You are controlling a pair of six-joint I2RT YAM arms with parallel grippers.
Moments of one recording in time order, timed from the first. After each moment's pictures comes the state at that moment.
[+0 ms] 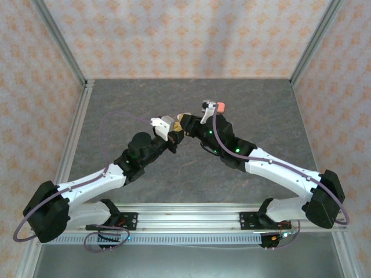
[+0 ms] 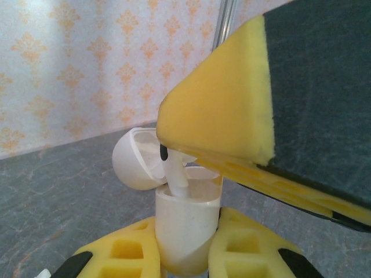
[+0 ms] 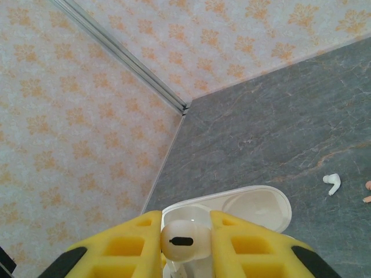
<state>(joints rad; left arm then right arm) -0.71 1.15 0.61 0.50 -0.03 -0.15 0.89 1.27 1.00 0.06 0.19 0.78</state>
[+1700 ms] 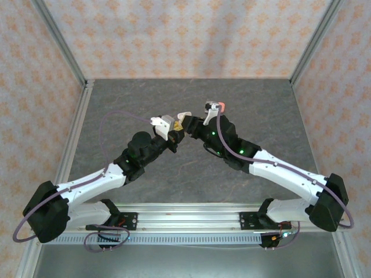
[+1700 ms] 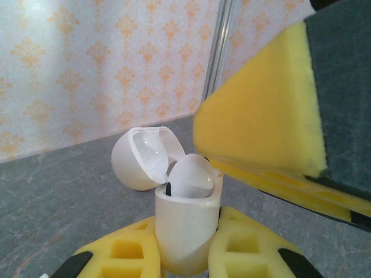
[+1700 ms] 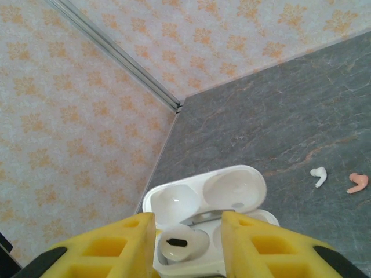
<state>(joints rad) -0.71 1.15 0.62 0.50 -0.03 -0.15 0.89 1.22 1.00 -0.01 0.21 0.78</state>
